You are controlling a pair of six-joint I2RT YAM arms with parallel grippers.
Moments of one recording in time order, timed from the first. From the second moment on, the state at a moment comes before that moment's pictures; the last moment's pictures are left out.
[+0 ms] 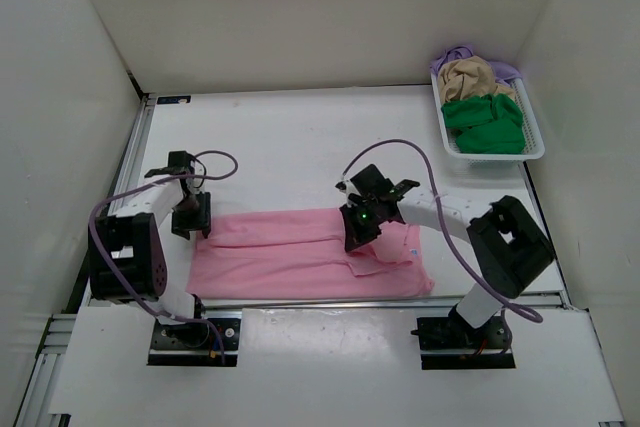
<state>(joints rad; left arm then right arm) 0.06 1.53 0.89 -0.77 -0.07 0.00 0.72 1.63 0.93 -0.47 -0.38 0.31</state>
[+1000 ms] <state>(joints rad) 0.04 1.47 0.98 -0.82 -0.10 0.00 0.71 1.71 0.98 -0.48 -0.21 0.36</state>
